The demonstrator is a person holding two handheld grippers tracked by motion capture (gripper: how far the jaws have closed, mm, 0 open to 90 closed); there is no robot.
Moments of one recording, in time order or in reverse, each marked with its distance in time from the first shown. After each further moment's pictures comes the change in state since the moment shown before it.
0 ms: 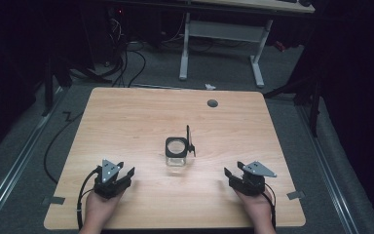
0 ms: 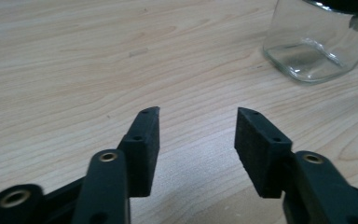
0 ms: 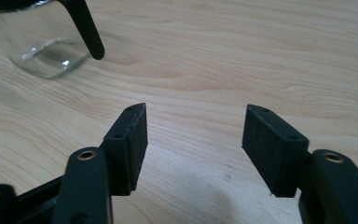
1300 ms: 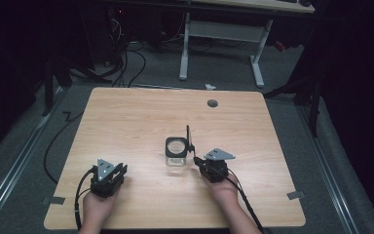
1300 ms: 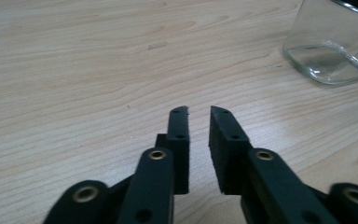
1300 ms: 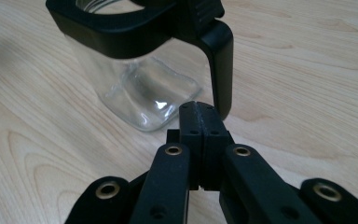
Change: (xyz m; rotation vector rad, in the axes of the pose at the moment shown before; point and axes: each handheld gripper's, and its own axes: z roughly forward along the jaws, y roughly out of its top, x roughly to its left) left arm 0.008 0.005 0.000 -0.001 0.056 -0.028; right arm 0.069 0.042 0.073 0.057 0.212 -0.079
